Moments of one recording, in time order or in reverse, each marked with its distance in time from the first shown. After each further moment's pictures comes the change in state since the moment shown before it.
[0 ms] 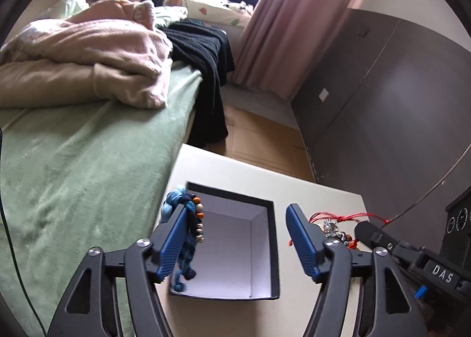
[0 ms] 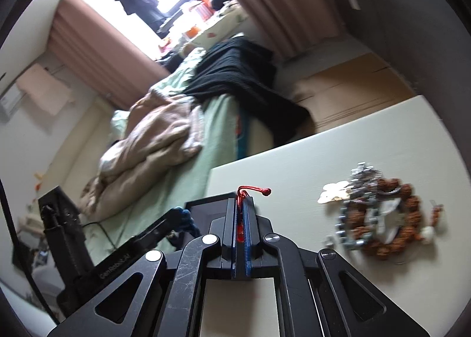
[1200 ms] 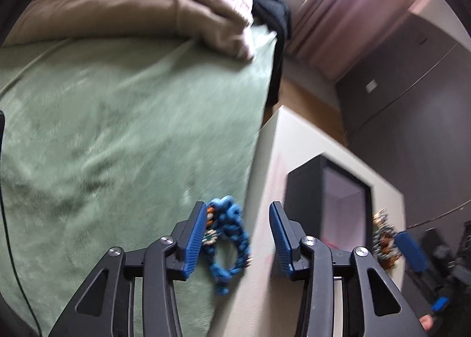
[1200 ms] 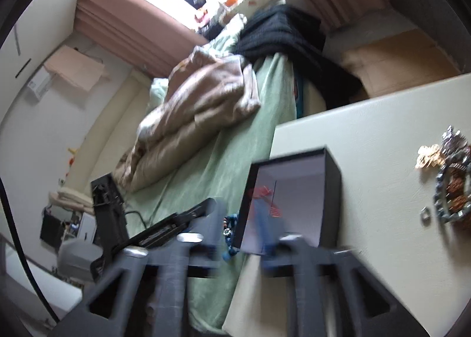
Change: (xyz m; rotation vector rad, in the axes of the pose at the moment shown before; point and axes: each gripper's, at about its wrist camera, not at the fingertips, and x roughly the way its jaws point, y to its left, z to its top) left arm 0.021 0.110 -0.014 -0.184 0.220 0.127; right arm 0.057 0.050 -0.033 -0.024 0.148 0.189
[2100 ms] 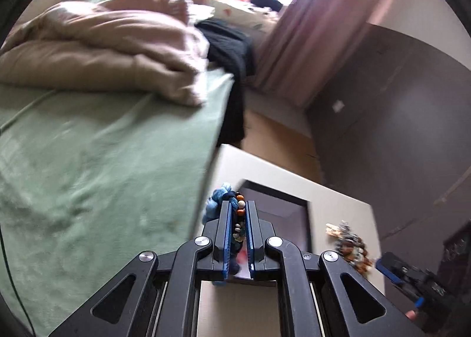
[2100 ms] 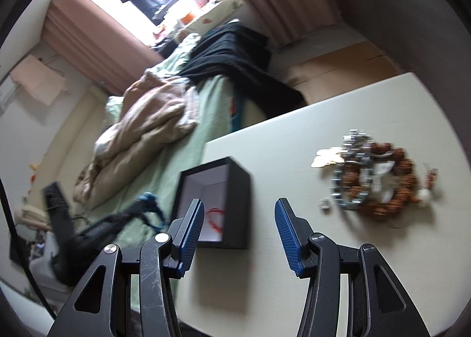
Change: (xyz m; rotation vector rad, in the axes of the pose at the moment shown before) left arm -0.055 -0.060 -0.011 0.112 -0.213 -0.126; right arm -0.078 -0.041 -0.009 0.048 -0.093 -0.257
